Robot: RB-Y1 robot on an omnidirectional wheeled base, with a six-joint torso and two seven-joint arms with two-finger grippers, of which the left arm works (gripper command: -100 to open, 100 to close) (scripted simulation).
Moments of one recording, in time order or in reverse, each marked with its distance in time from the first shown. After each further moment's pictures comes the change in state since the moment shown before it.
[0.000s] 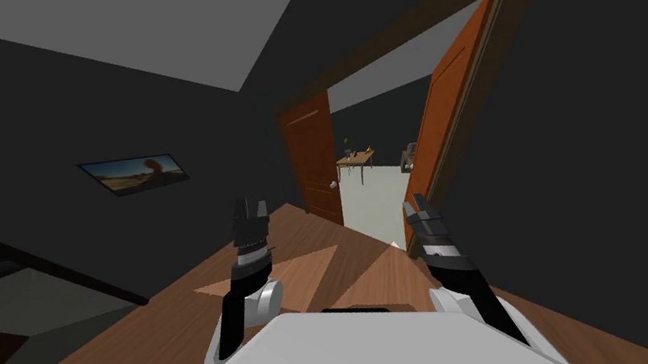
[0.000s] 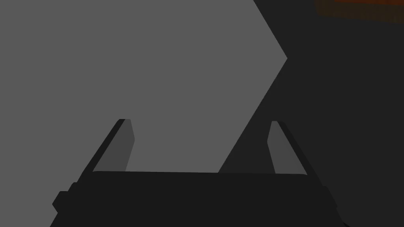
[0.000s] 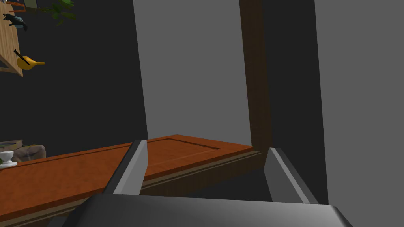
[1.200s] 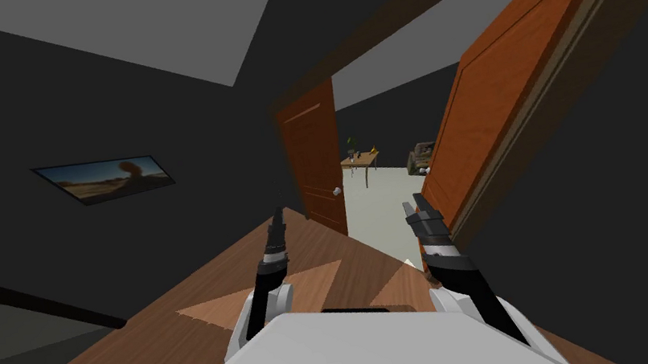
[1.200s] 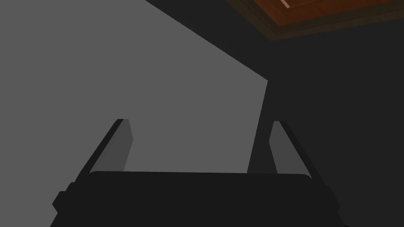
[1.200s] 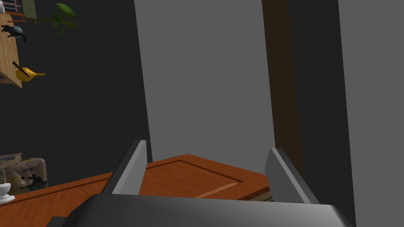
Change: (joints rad) arm -0.025 0.043 -0.064 0.246 -0.141 -0.069 -0.200
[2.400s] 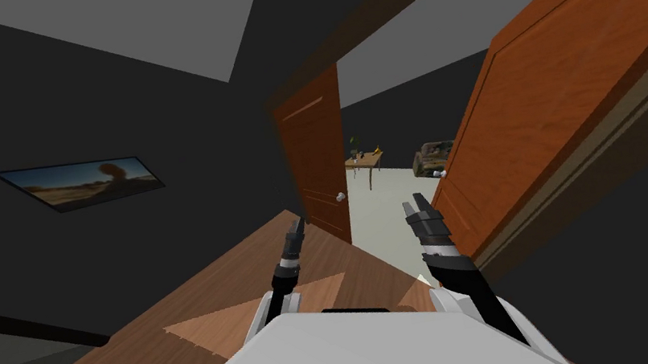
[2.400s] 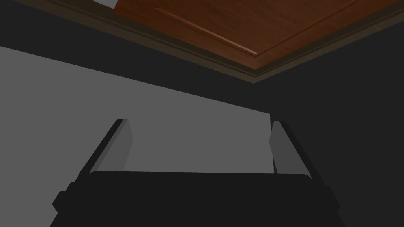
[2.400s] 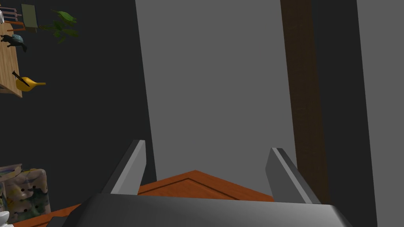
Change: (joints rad) arm -0.019 0.017 -0.059 0.230 -0.138 -0.059 -0.195
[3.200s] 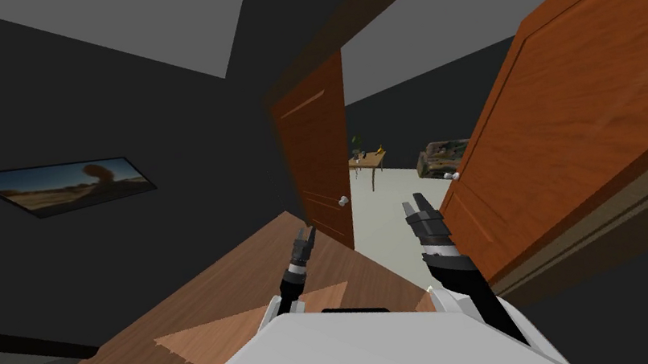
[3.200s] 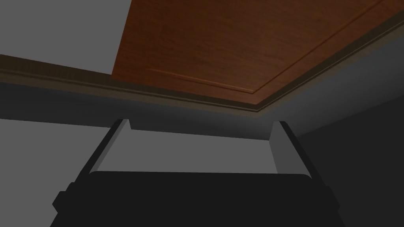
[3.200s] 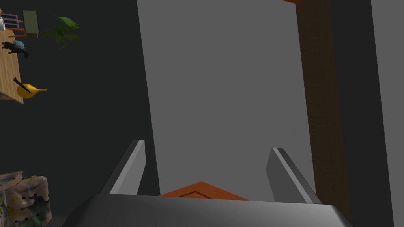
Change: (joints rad) arm -0.021 0.008 -0.032 0.171 -0.089 -0.050 -0.131
